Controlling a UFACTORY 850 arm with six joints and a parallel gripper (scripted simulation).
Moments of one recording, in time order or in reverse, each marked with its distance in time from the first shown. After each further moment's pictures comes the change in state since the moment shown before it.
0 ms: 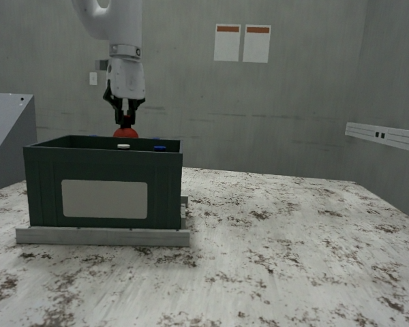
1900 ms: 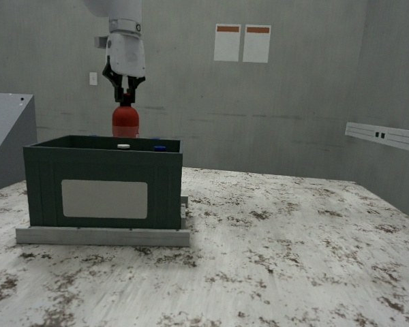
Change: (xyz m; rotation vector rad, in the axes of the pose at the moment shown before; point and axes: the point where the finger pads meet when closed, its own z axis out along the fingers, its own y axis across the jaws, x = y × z) arm 0.001 0.000 -0.060 0.000 0.000 0.000
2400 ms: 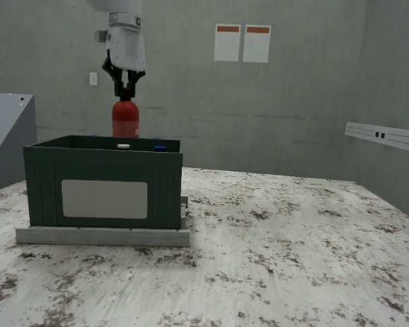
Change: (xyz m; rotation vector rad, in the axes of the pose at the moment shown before) arm 0.000 0.000 -0.015 0.000 0.000 0.000
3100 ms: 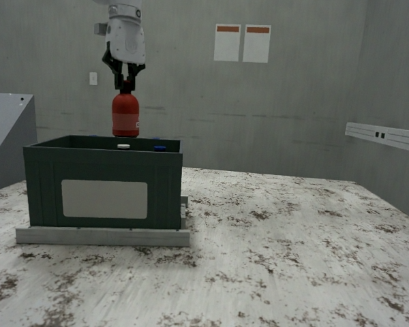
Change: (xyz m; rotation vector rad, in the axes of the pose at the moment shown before) arm 0.000 0.000 -0.019 0.000 0.000 0.000
